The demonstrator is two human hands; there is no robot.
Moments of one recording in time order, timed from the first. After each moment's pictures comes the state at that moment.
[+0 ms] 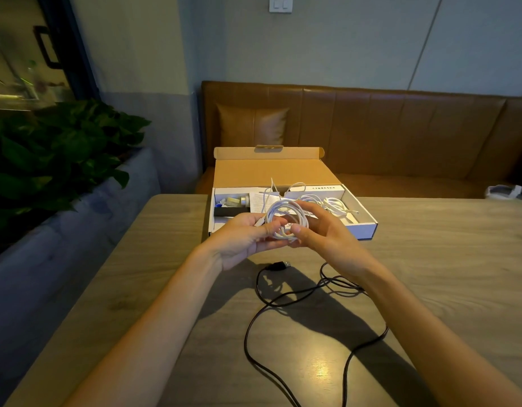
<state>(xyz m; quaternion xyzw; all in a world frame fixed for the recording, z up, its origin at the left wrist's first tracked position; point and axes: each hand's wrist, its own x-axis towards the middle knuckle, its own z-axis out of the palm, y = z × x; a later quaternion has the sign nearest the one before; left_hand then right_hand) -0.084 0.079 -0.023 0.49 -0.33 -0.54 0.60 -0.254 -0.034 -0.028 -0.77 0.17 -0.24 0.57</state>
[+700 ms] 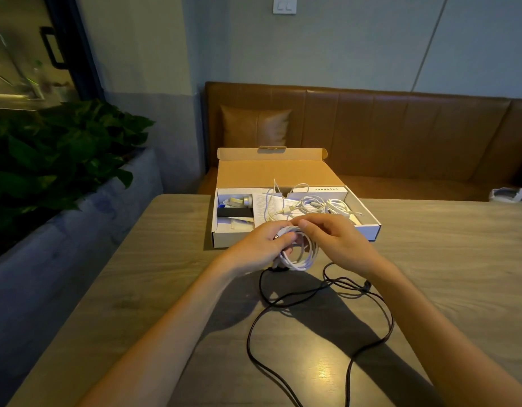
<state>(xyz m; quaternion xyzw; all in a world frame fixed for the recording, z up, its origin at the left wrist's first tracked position) -0.106 0.074 -0.033 0.62 -0.55 -0.33 0.45 -0.257 -0.040 -0.020 -0.87 0.20 -0.24 0.38</state>
